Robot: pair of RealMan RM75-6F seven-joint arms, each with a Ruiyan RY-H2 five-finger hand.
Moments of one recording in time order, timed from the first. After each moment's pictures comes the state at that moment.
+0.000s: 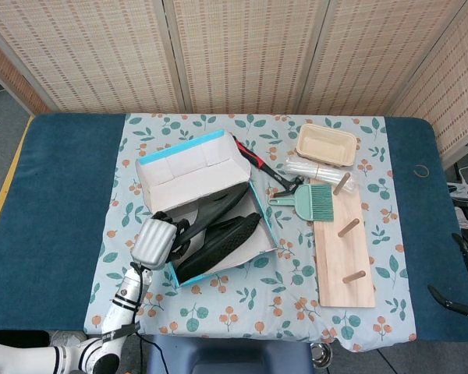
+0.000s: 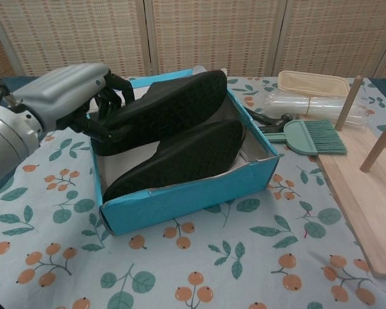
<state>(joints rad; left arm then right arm) -0.64 -1.66 -0.15 -1.64 1.25 1.34 0.53 -0.04 -0.97 0.02 -1.61 -1.54 1.56 0.09</state>
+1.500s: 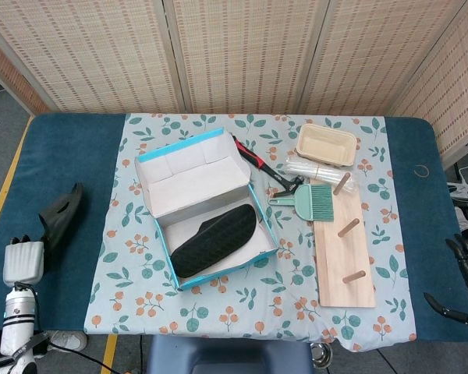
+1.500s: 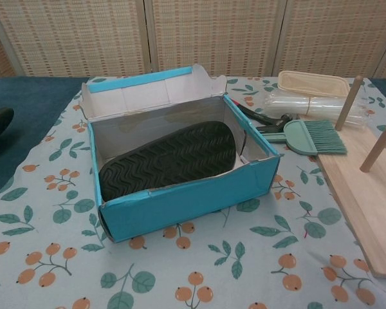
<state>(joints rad) -0.28 -1.59 -0.09 -0.96 1.17 1.29 0.38 -0.06 -0.95 -0.01 -1.62 -1.61 1.60 0.12</state>
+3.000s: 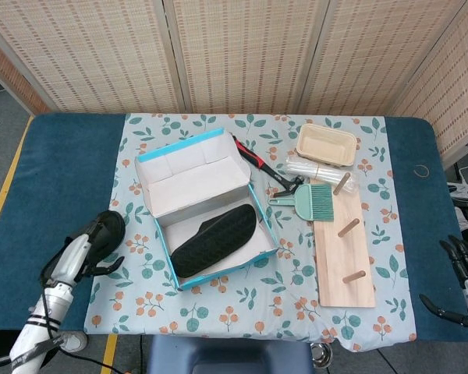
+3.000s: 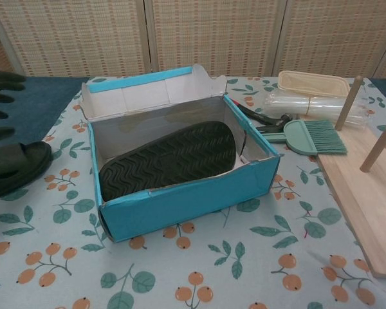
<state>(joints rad) -0.32 -1.18 -0.22 -1.92 1.21 1.05 -0.20 -0.05 -0.95 -0.02 -1.63 -1.62 1.58 0.10</state>
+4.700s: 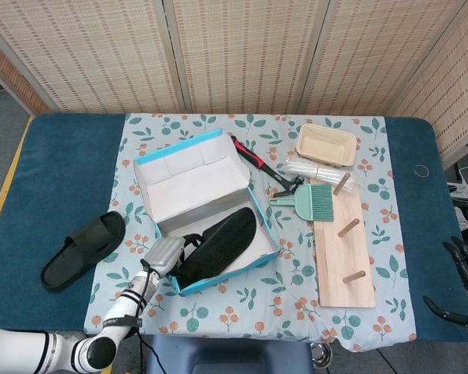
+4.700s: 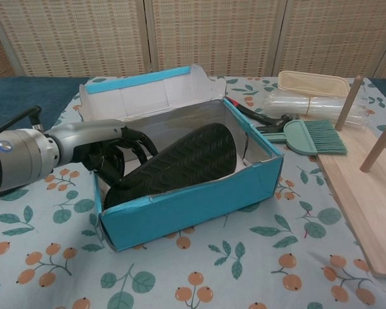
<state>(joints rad) -0.82 -1.51 -0.16 -1.88 0.63 1.03 0.45 -0.06 -0.94 -0.03 -1.61 -1.62 1.58 0.15</state>
